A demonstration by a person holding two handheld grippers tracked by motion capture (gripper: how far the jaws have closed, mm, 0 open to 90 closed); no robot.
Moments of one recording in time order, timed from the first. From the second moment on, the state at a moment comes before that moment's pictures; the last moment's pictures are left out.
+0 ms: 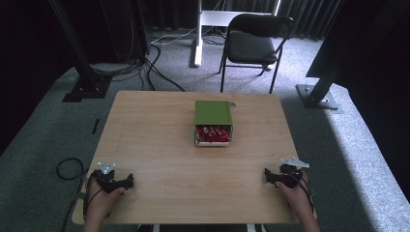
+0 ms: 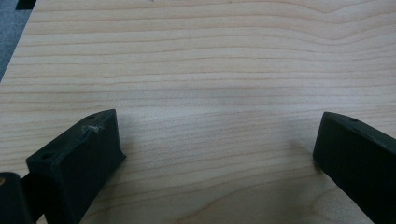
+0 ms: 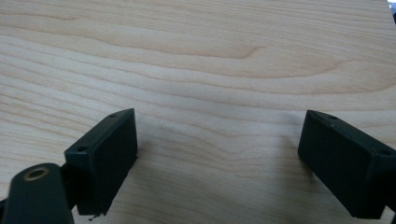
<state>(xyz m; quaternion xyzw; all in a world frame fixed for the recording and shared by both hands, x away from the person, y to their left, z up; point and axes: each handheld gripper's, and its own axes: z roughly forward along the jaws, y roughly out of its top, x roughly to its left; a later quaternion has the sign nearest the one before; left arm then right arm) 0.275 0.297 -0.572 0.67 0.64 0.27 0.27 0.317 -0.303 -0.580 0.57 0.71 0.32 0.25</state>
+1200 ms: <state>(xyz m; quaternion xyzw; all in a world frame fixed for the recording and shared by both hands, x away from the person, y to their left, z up) 0.291 0.242 -0.536 0.74 0.52 0.29 0.31 0.318 -0.303 -0.580 0.57 0.71 0.32 0.25</state>
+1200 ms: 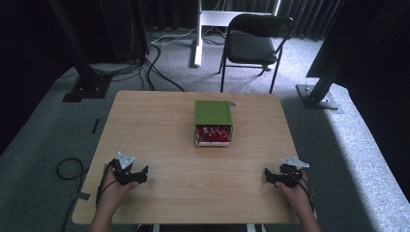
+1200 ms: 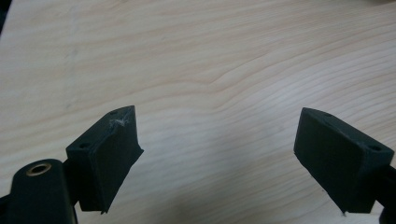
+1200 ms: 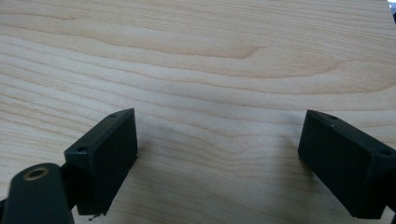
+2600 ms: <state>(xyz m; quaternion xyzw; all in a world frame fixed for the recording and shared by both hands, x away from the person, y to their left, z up) 0.340 0.092 -0.490 0.82 0.34 0.30 0.36 0.318 -0.303 -0.580 0.57 0.71 0.32 0.25</state>
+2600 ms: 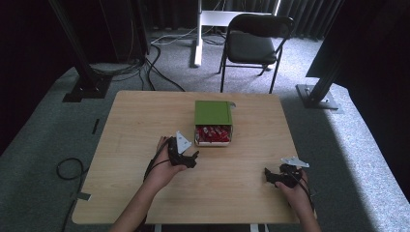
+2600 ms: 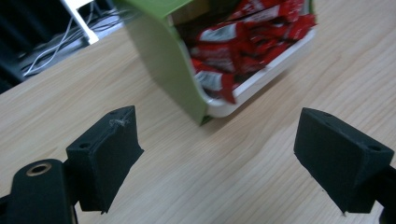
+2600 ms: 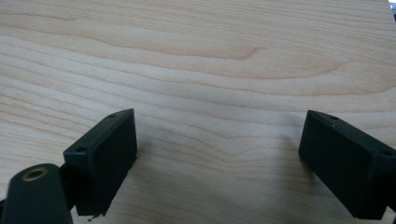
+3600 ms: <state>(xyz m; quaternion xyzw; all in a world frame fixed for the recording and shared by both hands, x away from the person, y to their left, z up) 0.363 0.030 -0.510 0.87 0.23 0.28 0.35 0.318 -0.303 -0.580 0.57 0.71 0.32 0.25</state>
